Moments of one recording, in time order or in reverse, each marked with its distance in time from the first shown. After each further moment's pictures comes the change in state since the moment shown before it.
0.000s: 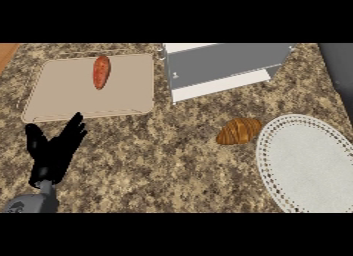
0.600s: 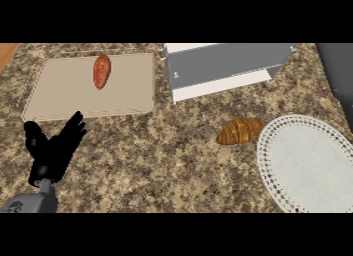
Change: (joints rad) left arm -0.005 0.005 -0.006 -0.018 0.013 0.010 0.033; right arm 0.049 0.001 0.060 -0.130 0.016 0.082 0.032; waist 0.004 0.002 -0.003
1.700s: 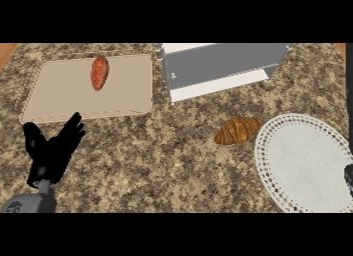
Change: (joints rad) left arm 0.003 0.015 -0.007 0.018 0.014 0.006 -0.018; right arm 0.162 0.024 0.001 -0.594 -0.133 0.261 0.424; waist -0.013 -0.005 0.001
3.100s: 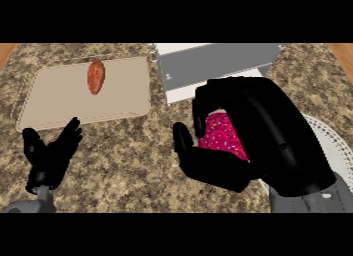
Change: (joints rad) left arm 0.039 0.009 -0.024 -0.021 0.010 0.038 -0.003; right arm 0.662 0.265 0.449 -0.853 0.071 0.012 0.283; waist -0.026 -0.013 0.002
